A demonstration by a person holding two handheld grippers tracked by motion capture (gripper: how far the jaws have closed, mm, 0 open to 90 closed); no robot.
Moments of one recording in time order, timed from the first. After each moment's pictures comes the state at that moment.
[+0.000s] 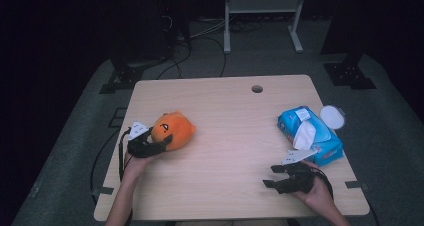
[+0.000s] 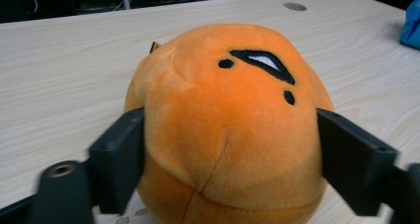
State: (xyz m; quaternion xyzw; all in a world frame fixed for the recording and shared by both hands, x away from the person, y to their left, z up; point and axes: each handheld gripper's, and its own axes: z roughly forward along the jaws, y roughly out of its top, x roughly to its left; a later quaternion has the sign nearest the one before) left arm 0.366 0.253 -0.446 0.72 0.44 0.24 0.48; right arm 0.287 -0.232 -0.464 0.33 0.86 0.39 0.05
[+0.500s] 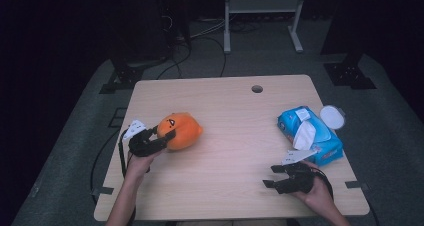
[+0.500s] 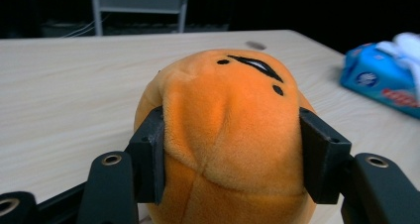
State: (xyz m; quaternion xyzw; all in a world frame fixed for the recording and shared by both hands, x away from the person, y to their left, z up) left arm 0.358 0.238 -0.428 0.69 0.41 0.20 0.56; right arm 0.287 -0.232 -0.465 0.33 0.86 0.39 0.05
